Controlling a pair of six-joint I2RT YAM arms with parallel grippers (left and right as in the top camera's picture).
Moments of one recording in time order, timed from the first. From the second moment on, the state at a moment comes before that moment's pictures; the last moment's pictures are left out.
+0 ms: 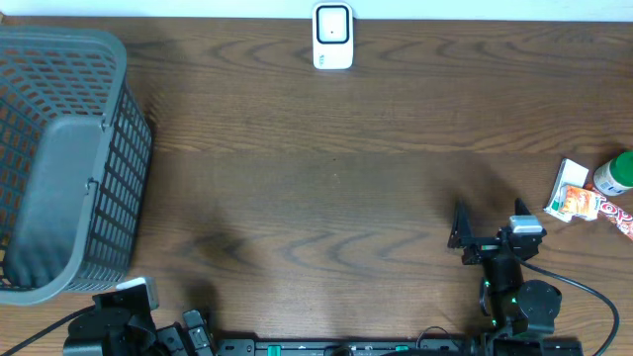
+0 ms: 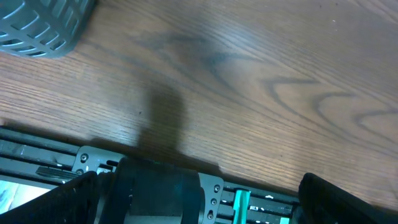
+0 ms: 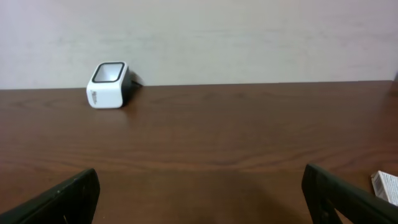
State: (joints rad) left arm 0.03 0.40 1.08 -1.69 0.10 -0.30; right arm -0.07 0.01 0.01 -0.06 -0.12 0.06
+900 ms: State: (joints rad) left arm 0.03 0.40 1.07 -1.11 0.19 -0.33; right arm -0.07 0.01 0.01 -0.06 -0.12 0.07
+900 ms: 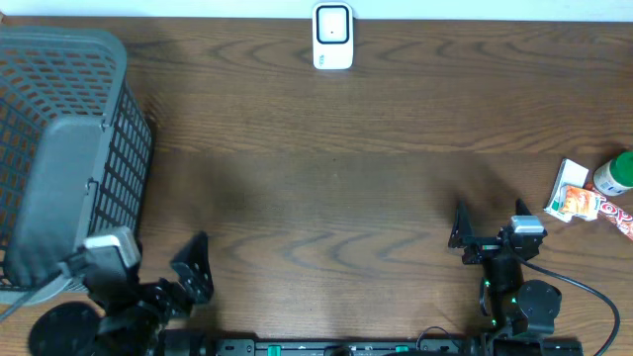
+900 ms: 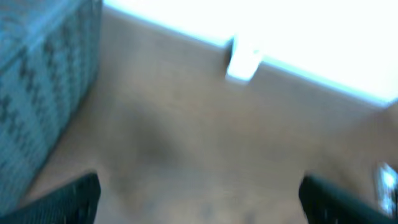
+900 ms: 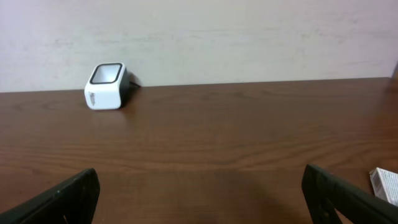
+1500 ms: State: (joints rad) left arm 0.01 0.13 0.32 -0.15 0.10 -0.22; right arm -0.07 0.01 0.01 -0.06 -0.11 0.07
